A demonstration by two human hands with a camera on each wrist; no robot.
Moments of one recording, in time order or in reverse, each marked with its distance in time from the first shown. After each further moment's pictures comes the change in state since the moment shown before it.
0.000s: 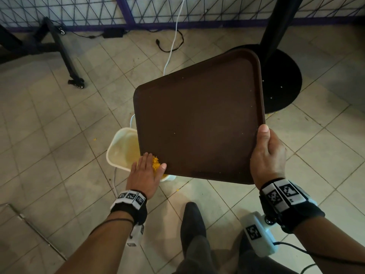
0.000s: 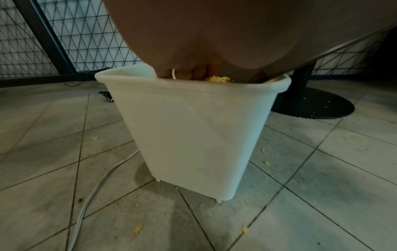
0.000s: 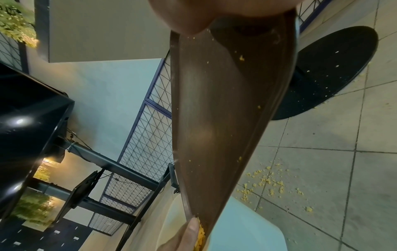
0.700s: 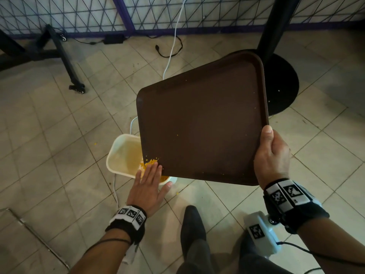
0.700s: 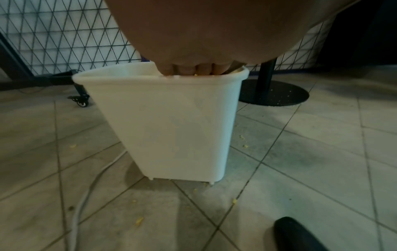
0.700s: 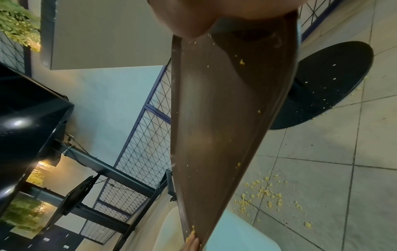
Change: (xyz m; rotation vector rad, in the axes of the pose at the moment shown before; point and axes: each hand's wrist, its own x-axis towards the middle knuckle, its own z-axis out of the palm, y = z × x) left_hand -0.029 0.001 0.014 0.234 -0.060 0.165; right_hand 0.010 0.003 -0.010 -0.031 0.022 -0.042
